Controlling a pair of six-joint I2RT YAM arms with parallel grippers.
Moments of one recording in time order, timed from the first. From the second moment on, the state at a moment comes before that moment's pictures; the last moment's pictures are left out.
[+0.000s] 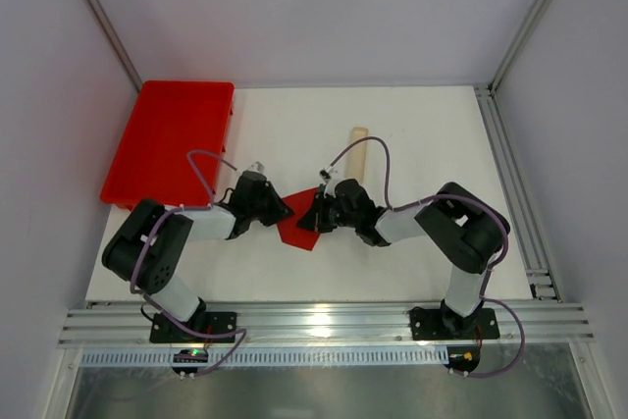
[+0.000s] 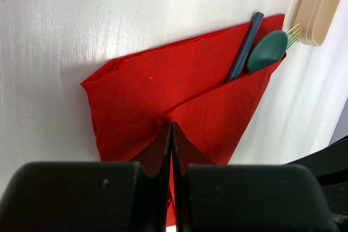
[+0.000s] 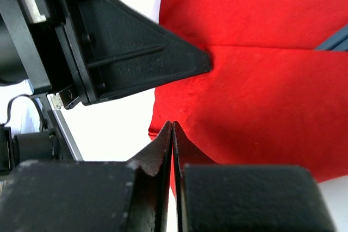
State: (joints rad) left arm -0.49 1.62 0.60 0.26 0.13 -0.92; right arm 0.77 1.81 0.70 0.63 -0.31 0.74
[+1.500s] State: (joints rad) left arm -0.60 1.45 0.33 0.43 0.15 -1.13; right arm 0.90 1.67 0.87 0.08 0.01 0.69
